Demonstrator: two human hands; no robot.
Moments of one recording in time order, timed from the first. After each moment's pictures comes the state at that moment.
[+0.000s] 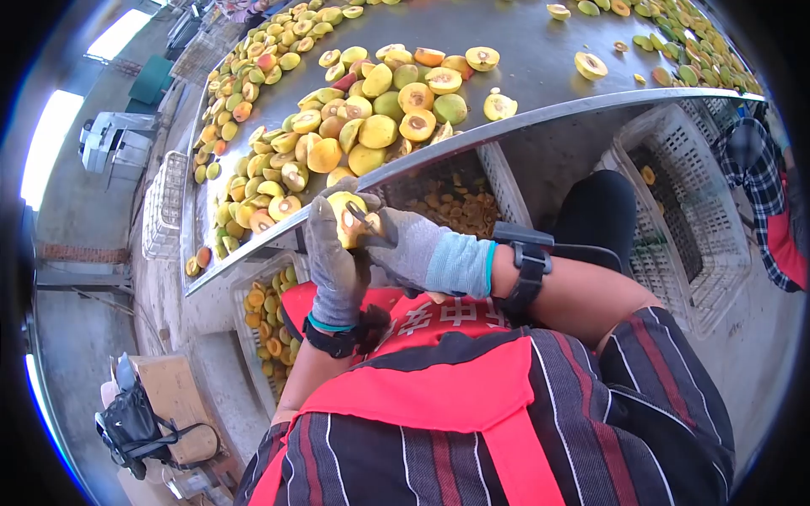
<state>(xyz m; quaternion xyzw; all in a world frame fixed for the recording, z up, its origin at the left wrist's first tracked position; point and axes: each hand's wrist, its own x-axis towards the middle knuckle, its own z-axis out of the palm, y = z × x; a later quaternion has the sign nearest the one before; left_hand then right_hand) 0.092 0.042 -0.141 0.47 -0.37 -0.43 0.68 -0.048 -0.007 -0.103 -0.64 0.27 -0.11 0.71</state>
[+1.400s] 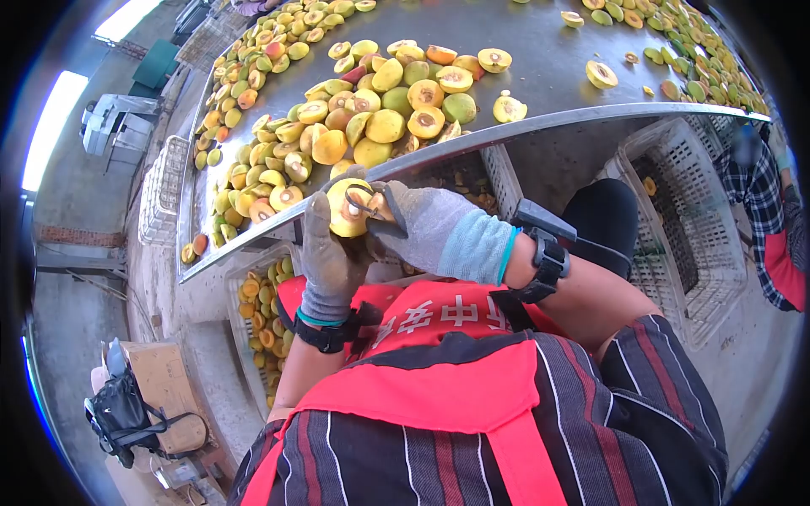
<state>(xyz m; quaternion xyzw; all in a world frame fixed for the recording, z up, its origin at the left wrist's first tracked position) 0.096 0.049 -0.127 0.38 -0.24 -0.60 0.67 -0.051 -0.021 -0.116 -0.84 0.25 -0.23 0.42</state>
